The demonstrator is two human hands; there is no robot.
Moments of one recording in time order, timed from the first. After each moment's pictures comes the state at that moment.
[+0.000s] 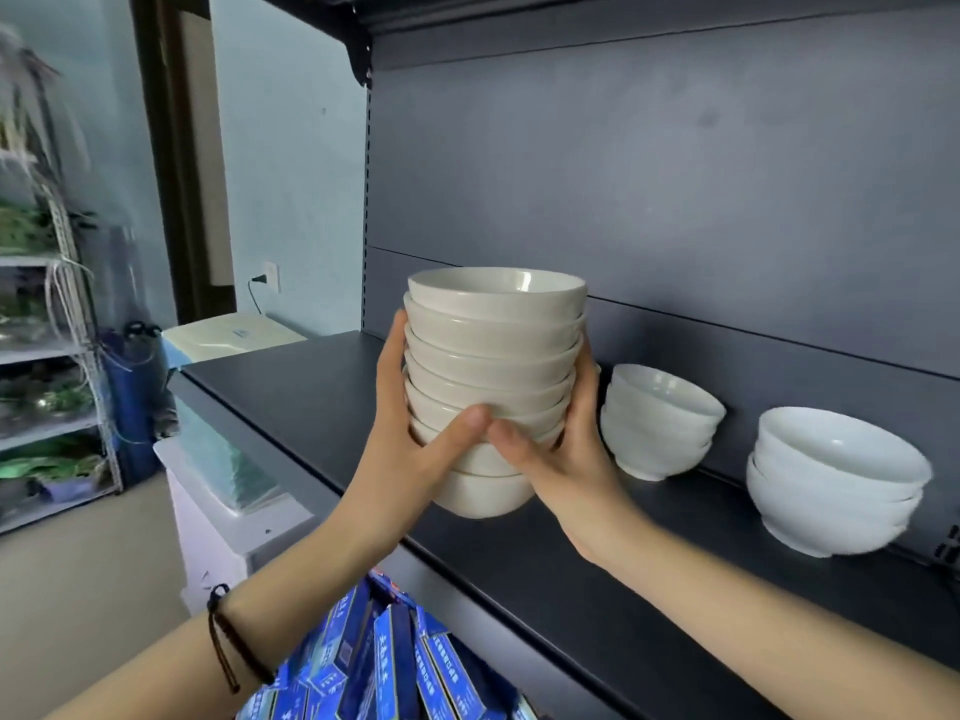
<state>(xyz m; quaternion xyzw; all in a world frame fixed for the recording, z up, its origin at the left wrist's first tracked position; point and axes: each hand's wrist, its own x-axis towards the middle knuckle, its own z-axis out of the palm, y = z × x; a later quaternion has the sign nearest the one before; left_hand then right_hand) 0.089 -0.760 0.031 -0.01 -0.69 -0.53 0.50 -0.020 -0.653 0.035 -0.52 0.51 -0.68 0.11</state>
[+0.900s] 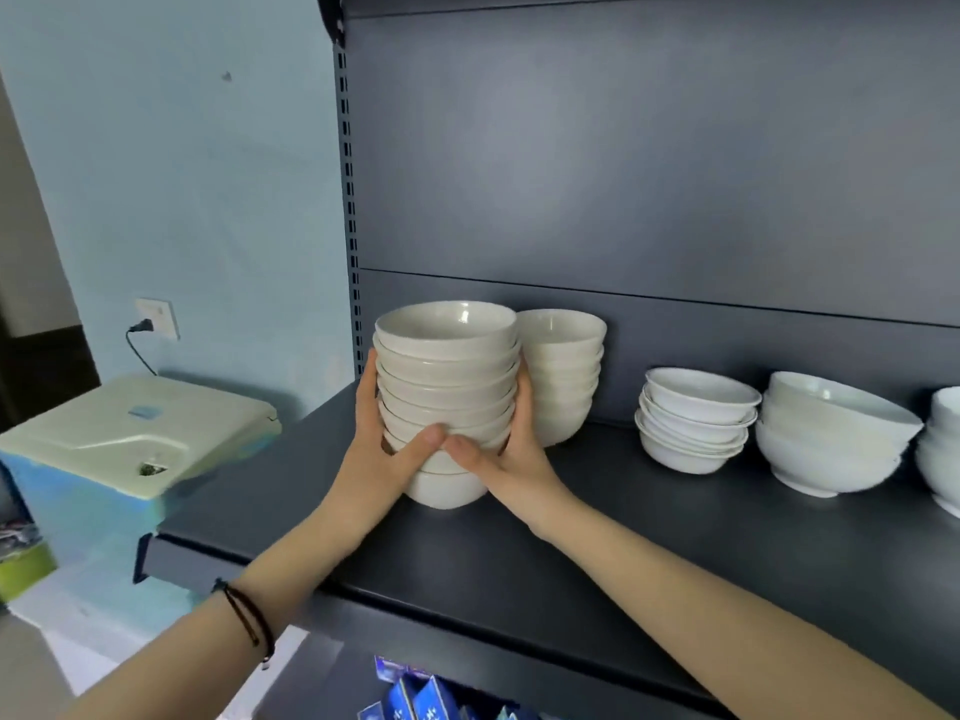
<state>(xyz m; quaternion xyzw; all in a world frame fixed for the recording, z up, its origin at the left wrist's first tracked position) 0.040 -1.101 -0.005 -0.07 -0.73 -0.59 0.34 -0.037 -0.959 -0.007 -0.39 0.62 -0.67 0.04</state>
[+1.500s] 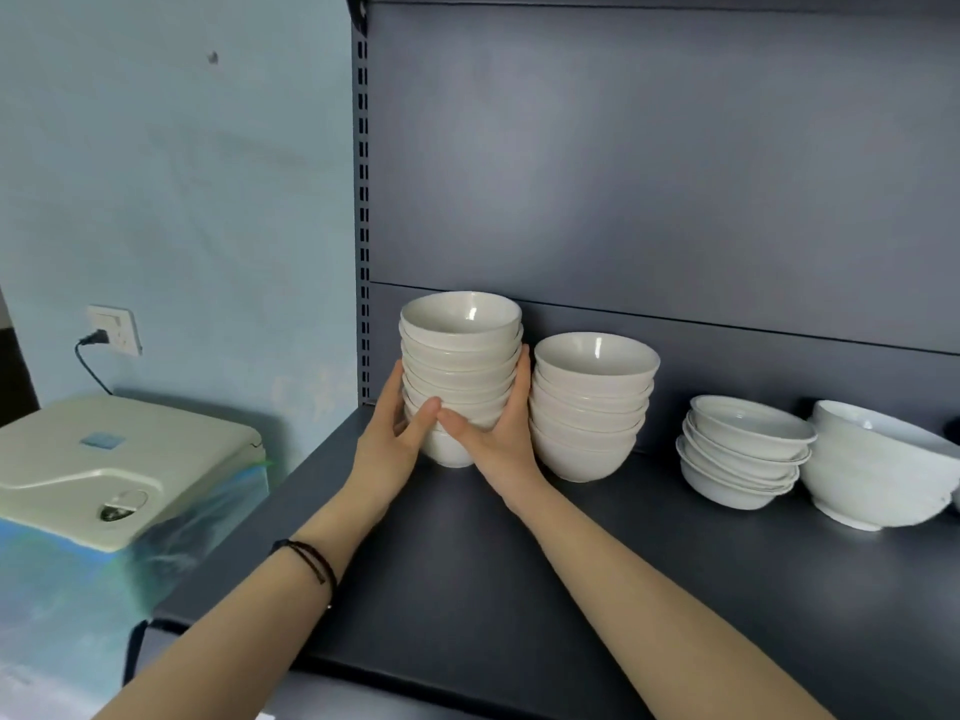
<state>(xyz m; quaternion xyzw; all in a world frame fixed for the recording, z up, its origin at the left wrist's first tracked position) -0.048 -1.187 -0.021 -0.02 -0.72 -0.64 0.27 -0.098 -1.056 -0.009 -0.30 0.68 -0.66 -0.11</state>
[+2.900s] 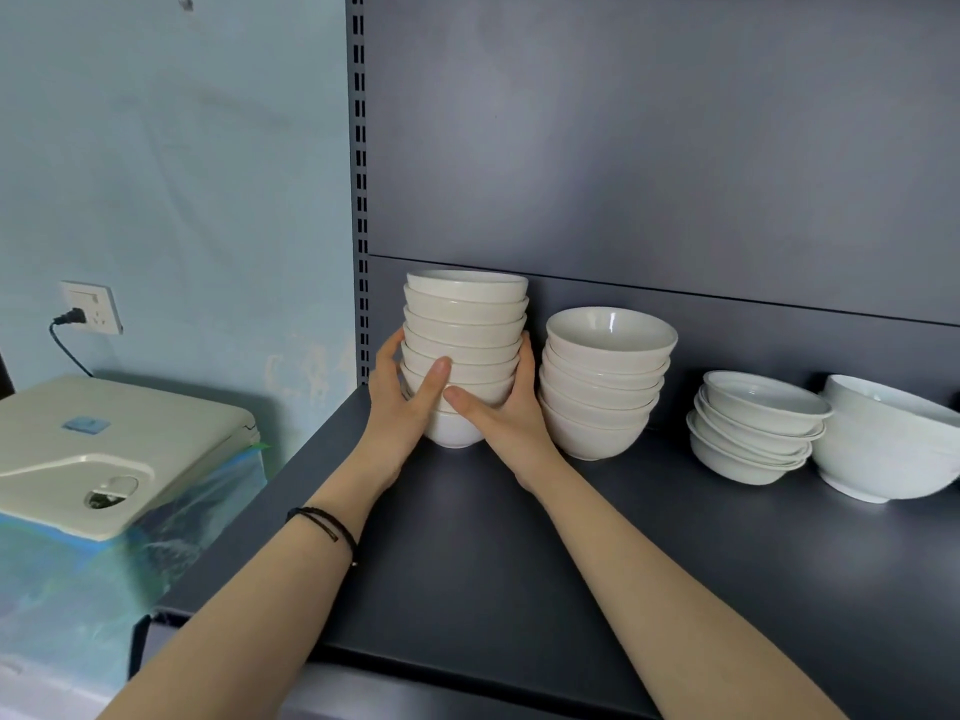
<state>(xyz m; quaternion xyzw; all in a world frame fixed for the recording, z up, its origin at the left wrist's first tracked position) -0.061 -1.188 -0.009 -0.01 -0.69 -0.66 0.31 -0.101 -1.058 -0.008 -0.28 0.69 -0.66 -0.06</state>
